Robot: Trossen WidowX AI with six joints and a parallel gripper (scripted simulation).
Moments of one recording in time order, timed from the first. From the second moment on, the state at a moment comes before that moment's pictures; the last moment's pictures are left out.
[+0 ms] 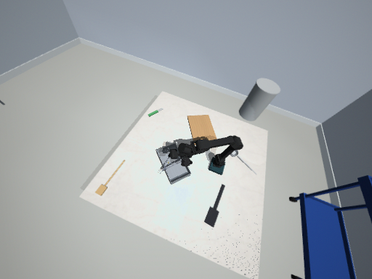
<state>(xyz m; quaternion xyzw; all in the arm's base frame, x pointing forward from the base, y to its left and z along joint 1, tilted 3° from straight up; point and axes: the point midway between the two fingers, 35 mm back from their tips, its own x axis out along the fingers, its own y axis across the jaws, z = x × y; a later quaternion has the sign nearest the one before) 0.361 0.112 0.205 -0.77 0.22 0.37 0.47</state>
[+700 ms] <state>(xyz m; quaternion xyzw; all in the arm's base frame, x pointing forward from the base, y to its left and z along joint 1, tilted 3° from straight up) 0.382 0.099 0.125 -0.34 0.62 0.35 0.62</state>
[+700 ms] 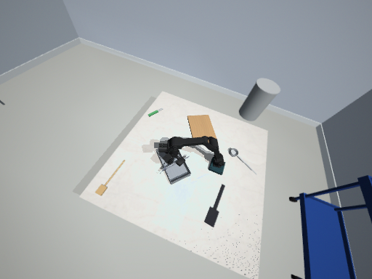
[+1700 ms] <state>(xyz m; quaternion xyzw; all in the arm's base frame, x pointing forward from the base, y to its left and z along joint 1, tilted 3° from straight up) 0.385 0.097 0.104 -0.33 0.62 0.35 0.62</state>
